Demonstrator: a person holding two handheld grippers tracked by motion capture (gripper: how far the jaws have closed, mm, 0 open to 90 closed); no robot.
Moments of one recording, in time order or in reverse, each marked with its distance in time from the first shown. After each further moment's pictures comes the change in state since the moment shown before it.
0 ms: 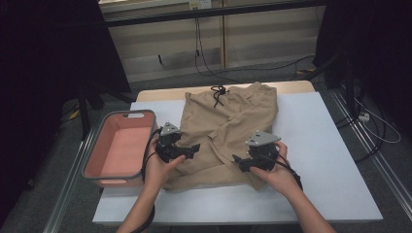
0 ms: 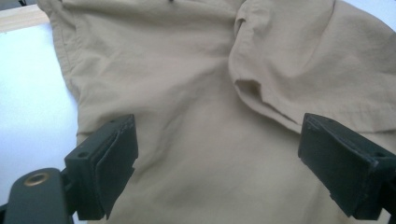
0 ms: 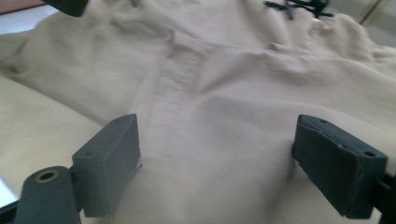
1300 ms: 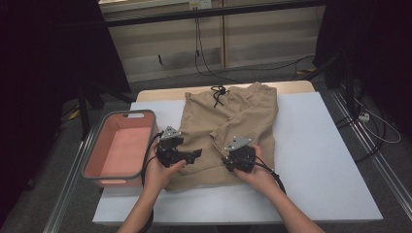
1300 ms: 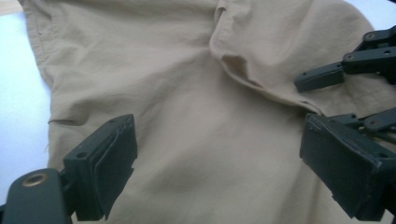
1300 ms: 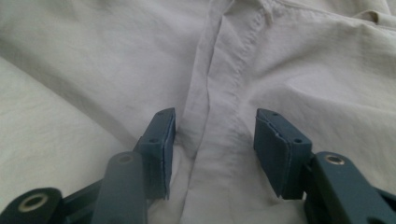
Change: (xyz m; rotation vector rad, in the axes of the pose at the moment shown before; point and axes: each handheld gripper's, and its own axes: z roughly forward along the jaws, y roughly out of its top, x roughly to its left) left arm -0.008 -0.005 -0.002 0.018 -0.046 0.010; right arm 0.024 -0.003 0.055 0.139 0.037 -0.071
